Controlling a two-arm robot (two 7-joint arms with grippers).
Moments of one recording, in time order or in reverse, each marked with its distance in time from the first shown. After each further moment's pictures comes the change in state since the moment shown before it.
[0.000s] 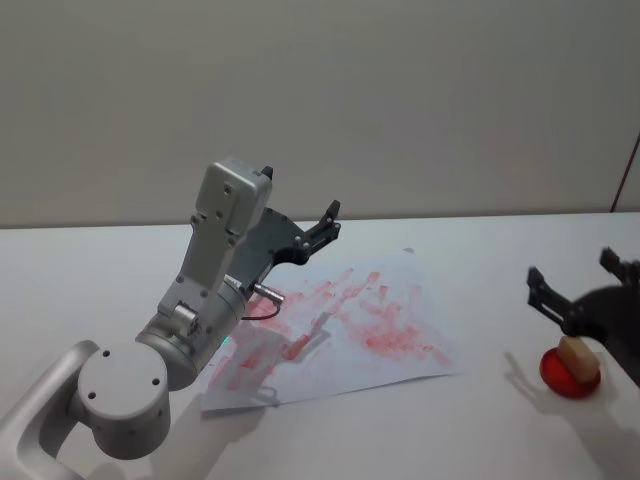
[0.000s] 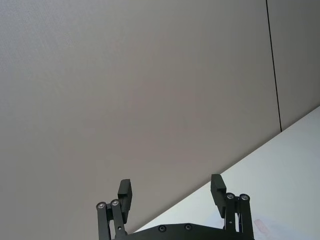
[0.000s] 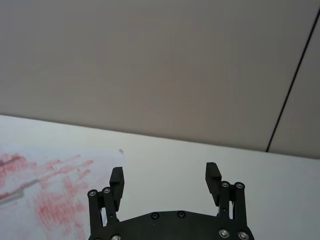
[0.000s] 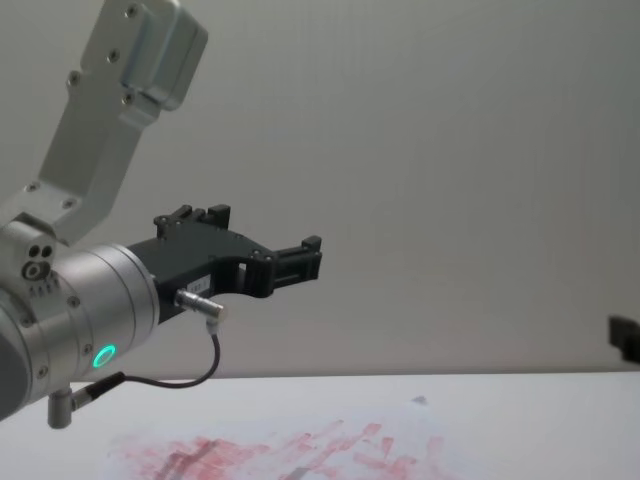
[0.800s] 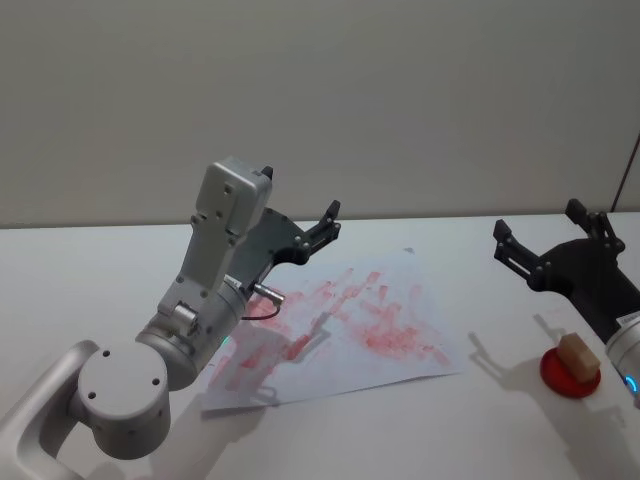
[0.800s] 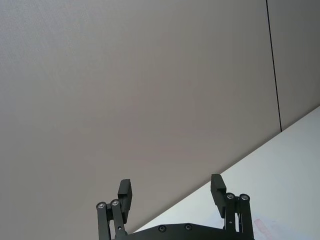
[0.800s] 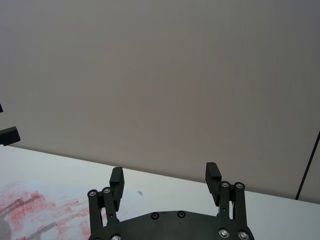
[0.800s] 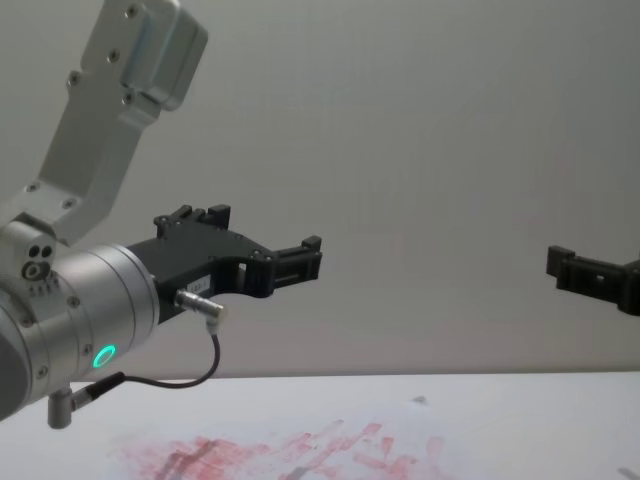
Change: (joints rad) left arm 0.000 0.000 0.000 0.000 0.000 0.000 0.000; right arm 0.109 -0.068 -0.032 0.078 -0.031 -0.097 0.068
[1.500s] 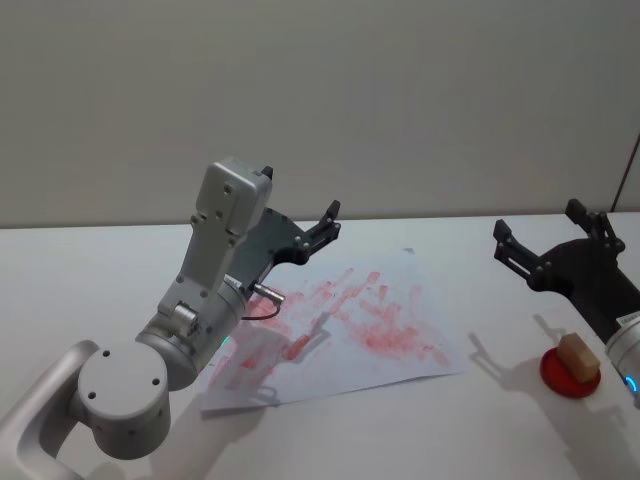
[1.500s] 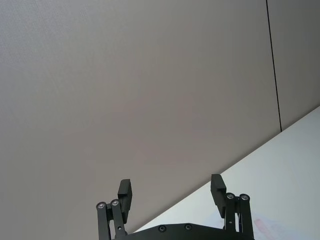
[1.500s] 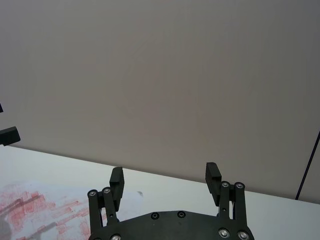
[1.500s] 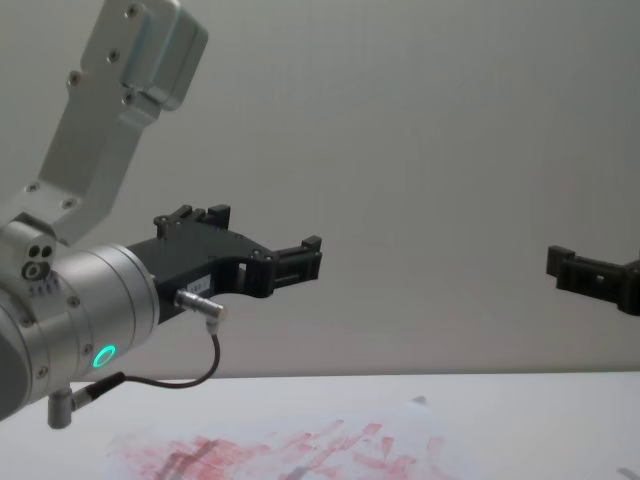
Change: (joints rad) left arm 0.000 0.000 0.000 0.000 0.000 0.000 0.000; right arm 0.000 0.000 0.000 0.000 0.000 0.000 0.000
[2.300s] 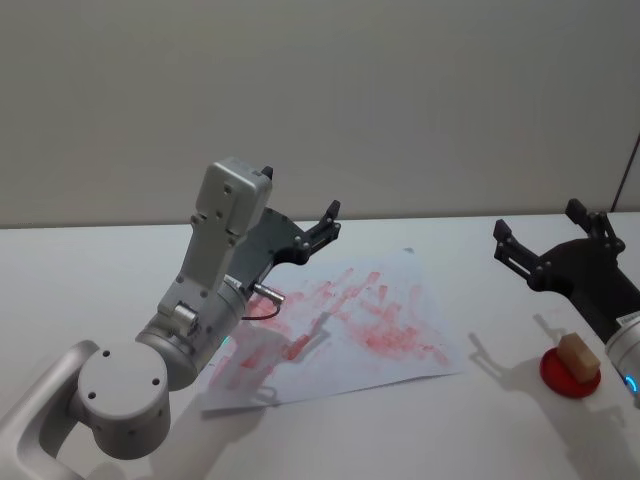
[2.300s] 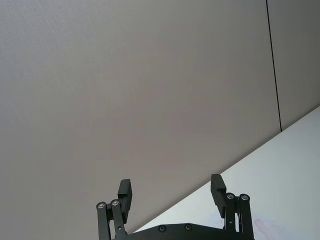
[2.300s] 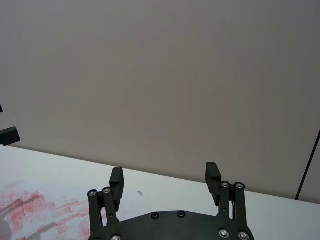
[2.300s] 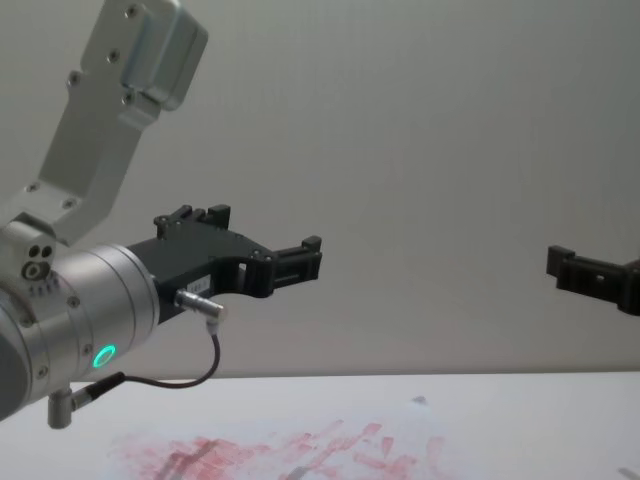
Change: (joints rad) left arm 0.000 0.000 0.000 0.000 0.000 0.000 0.000; right arm 0.000 0.000 0.000 0.000 0.000 0.000 -0.001
